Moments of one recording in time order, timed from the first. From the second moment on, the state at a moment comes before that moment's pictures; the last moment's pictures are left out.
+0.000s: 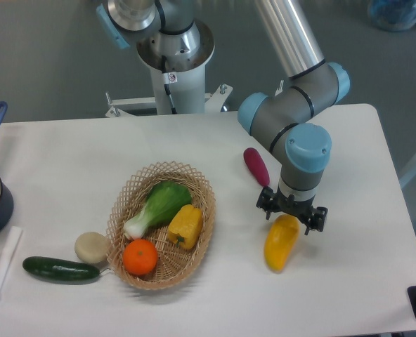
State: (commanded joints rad) arm 2.63 -2.12 -1.66 -0.82 1.54 1.08
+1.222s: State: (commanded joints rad) arm 2.62 -2.12 -1.66 -0.82 1.54 1.07
